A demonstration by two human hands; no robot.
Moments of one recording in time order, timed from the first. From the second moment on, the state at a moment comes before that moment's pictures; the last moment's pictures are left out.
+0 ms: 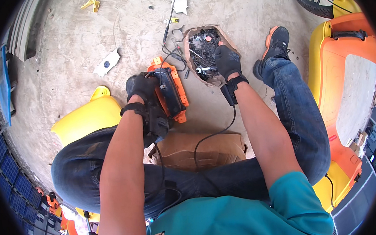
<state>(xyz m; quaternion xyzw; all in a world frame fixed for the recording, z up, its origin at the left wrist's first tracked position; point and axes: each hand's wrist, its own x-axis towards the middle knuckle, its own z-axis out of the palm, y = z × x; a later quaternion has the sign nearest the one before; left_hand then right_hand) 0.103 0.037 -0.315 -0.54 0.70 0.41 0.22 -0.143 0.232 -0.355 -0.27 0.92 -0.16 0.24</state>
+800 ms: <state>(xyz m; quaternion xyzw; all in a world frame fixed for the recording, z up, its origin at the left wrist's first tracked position) 0.104 0.075 -0.351 -0.46 0.48 0.73 0.12 -0.133 0.203 -0.324 -0.19 0.85 -0.35 0.34</state>
